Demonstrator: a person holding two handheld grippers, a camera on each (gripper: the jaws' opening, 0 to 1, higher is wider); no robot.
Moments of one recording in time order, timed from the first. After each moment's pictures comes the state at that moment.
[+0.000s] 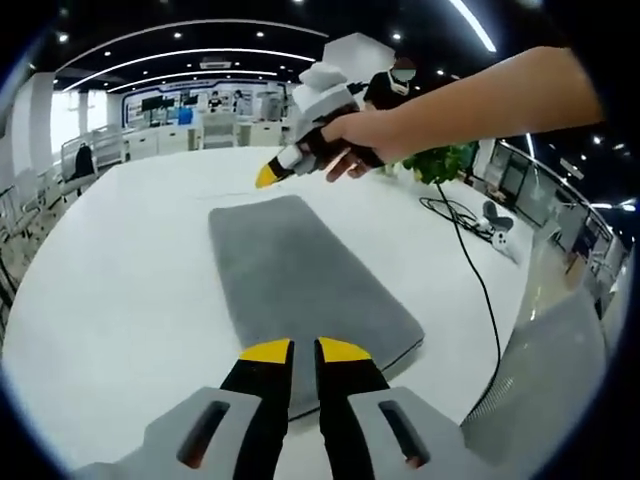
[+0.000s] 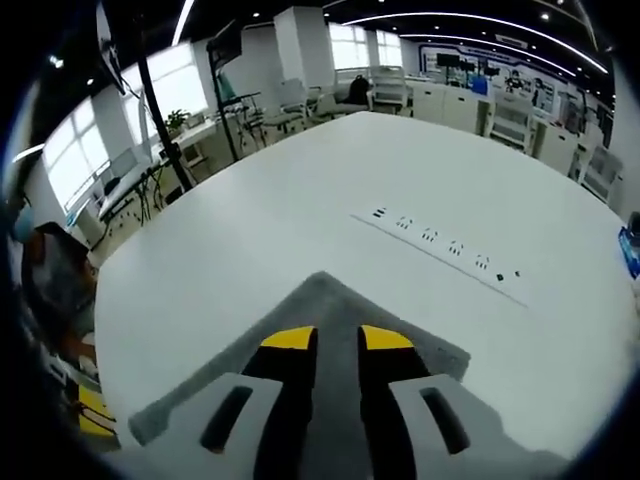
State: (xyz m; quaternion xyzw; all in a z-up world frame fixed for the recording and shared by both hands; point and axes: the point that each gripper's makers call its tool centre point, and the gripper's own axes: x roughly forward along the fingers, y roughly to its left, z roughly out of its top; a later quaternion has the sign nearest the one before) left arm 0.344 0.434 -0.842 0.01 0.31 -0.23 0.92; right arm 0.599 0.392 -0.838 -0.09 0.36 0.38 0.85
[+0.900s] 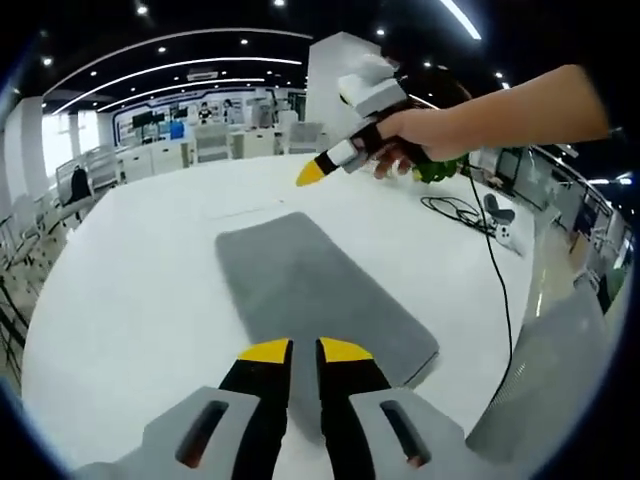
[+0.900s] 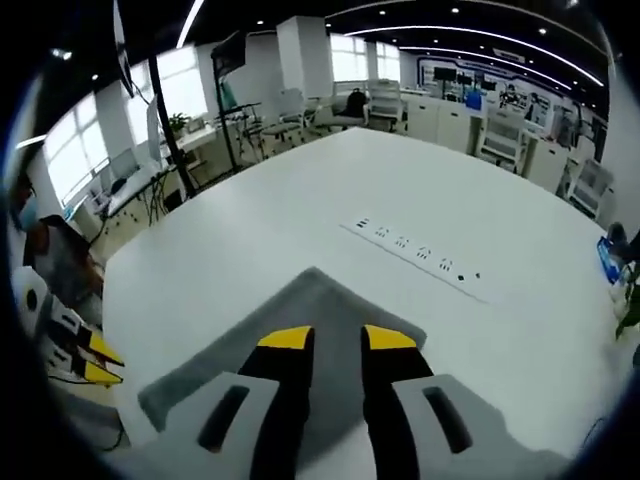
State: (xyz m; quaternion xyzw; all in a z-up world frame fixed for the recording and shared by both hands) left arm 0.372 0.445 -0.812 0.05 0.29 -0.23 0.93; right arm 0.579 0.346 -0.793 -0.11 0.33 0.38 0.86
